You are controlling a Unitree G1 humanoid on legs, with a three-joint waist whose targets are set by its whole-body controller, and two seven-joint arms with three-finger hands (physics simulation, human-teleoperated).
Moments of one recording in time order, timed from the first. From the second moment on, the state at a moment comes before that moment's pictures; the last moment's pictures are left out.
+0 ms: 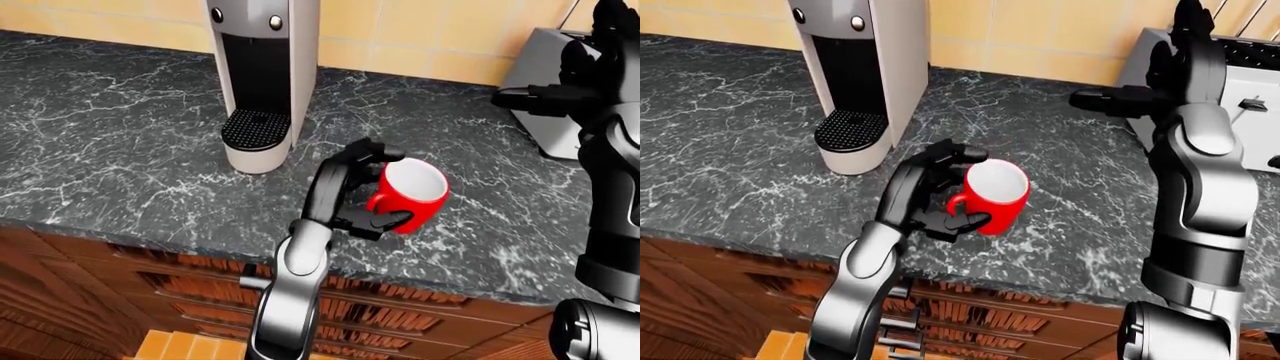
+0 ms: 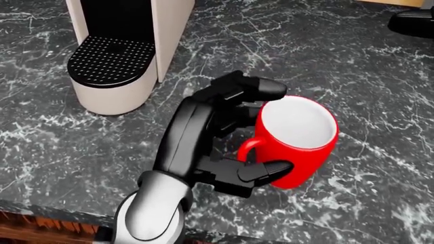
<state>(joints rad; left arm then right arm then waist) -0.36 -0.23 -0.29 -0.36 0.25 0.61 -0.10 -0.77 -0.62 -0.33 0.08 0.27 0.56 -0.04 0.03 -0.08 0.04</state>
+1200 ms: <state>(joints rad) -0.65 -0.13 -0.18 -0.77 0.26 1.18 -0.31 -0.78 -0.62 -0.33 0.08 0.27 0.57 -0.04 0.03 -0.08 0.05</state>
